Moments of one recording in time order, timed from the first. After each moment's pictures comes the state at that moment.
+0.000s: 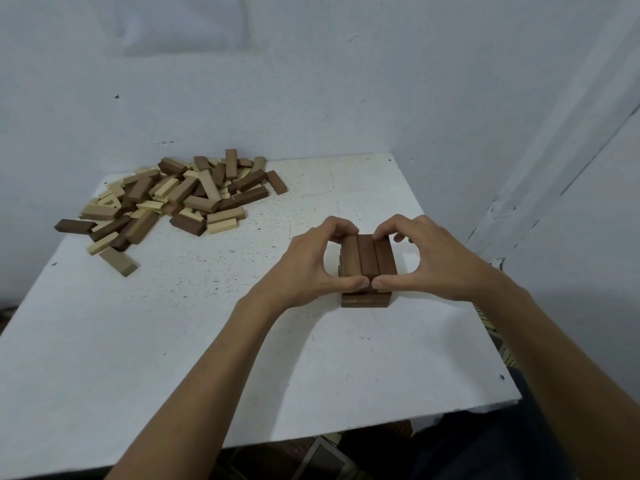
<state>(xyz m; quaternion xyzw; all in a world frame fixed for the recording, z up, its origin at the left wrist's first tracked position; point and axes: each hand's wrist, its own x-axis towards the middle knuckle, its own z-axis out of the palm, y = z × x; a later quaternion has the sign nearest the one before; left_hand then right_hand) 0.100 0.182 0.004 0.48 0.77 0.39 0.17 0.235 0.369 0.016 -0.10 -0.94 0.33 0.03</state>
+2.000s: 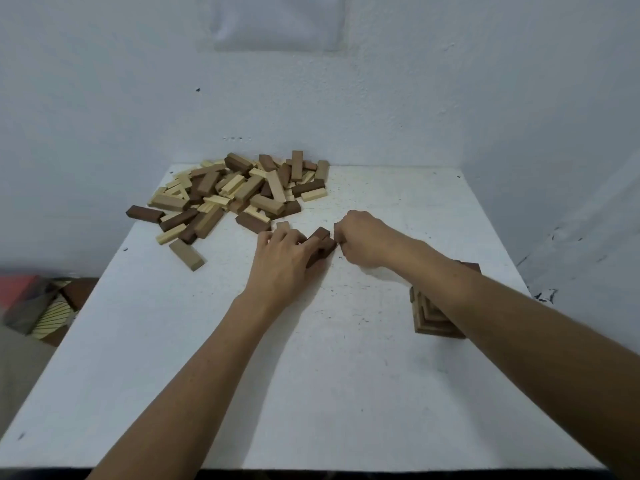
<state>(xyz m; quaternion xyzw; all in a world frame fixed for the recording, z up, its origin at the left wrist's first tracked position) -0.001 0.102 -0.040 0.40 0.90 0.10 -0.15 0.046 0.265 0.007 -0.07 -0.99 0.11 -0.07</state>
